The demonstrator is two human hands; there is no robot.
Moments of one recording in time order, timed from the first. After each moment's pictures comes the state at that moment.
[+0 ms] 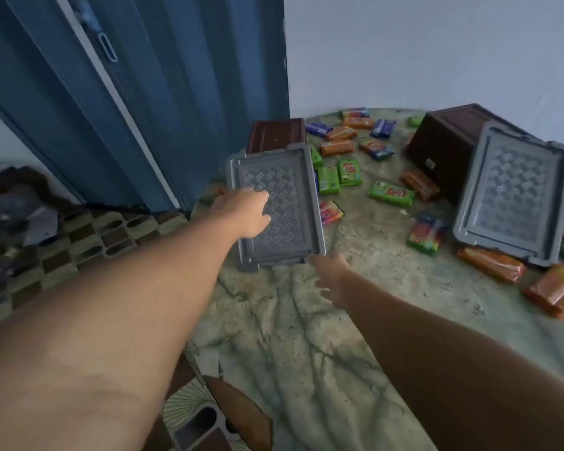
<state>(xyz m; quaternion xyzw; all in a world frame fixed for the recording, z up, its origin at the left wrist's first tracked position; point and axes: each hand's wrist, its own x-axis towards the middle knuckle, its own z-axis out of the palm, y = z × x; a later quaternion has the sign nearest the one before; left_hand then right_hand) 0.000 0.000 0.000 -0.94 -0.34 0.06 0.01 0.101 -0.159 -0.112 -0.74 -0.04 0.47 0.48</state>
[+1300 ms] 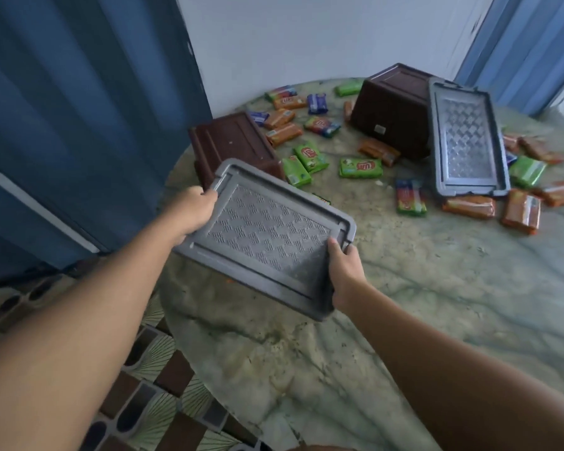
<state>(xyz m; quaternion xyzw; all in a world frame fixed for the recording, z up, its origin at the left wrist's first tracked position) 0.033 0.184 -0.047 -0.88 -0.35 -0.01 -0.31 0.077 -0.088 -0.145 -0.68 0.21 0.24 0.66</state>
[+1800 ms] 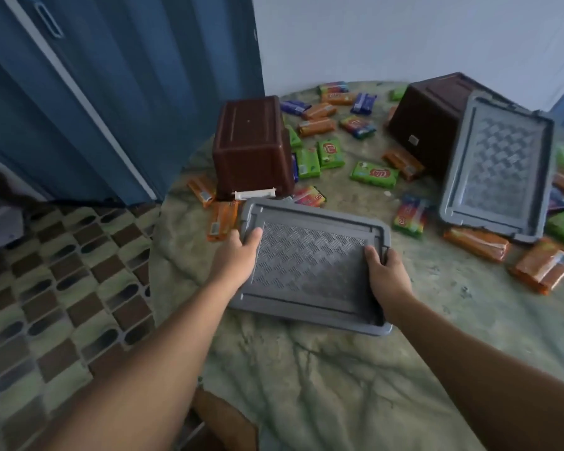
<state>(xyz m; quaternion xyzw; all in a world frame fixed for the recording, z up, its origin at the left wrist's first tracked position) -0.001 -0.037 -0.119 -0.75 -0.52 -0.12 -0.39 0.169 -0.250 -0.157 -0.84 -0.04 0.25 0.47</state>
